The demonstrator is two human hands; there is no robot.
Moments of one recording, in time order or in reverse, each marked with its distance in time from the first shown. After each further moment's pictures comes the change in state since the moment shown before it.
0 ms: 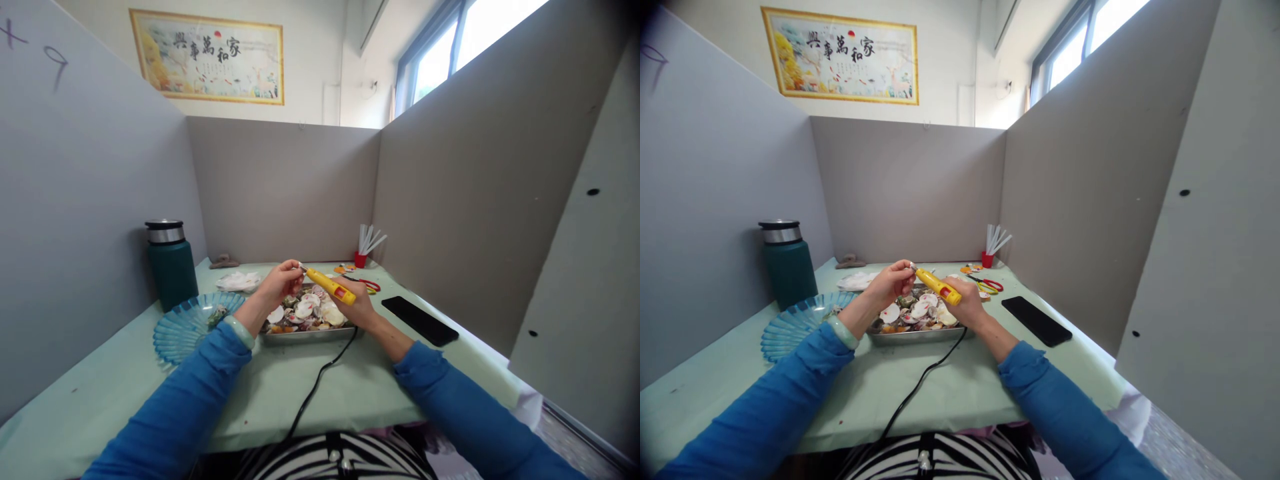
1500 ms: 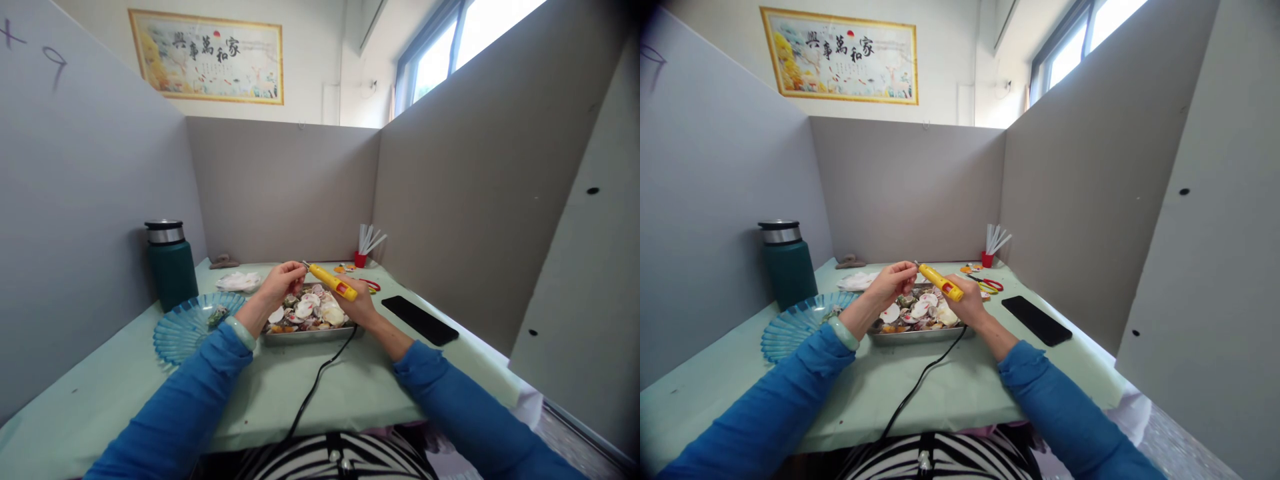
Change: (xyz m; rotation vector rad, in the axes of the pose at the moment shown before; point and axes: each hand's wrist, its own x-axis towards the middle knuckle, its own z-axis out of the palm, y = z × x) left_hand -0.001 0.000 0.007 0.084 0.055 0.058; right_hand 0.001 0.002 0.001 0.033 0.072 0.039
